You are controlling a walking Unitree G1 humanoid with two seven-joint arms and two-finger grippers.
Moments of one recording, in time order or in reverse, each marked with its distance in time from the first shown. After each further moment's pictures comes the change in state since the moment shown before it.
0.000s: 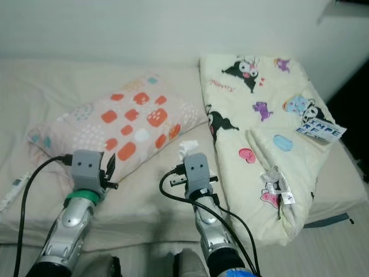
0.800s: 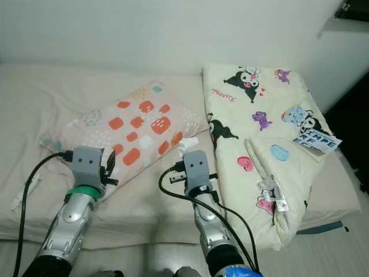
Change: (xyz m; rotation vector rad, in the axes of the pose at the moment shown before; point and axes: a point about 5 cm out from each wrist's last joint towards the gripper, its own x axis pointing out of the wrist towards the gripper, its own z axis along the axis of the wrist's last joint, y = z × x) left arm 0.007 0.001 -0.003 0.013 0.004 -0.011; right arm 0.004 0.000 -0.003 -0.017 0.042 -0.018
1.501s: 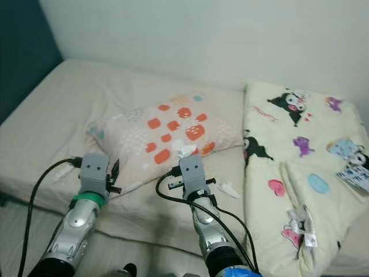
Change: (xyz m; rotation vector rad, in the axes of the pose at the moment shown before) left arm -0.006 -0.003 -0.018 0.051 0.084 -0.011; right arm -0.004 0.005 -0.008 -0.022 0.037 0.030
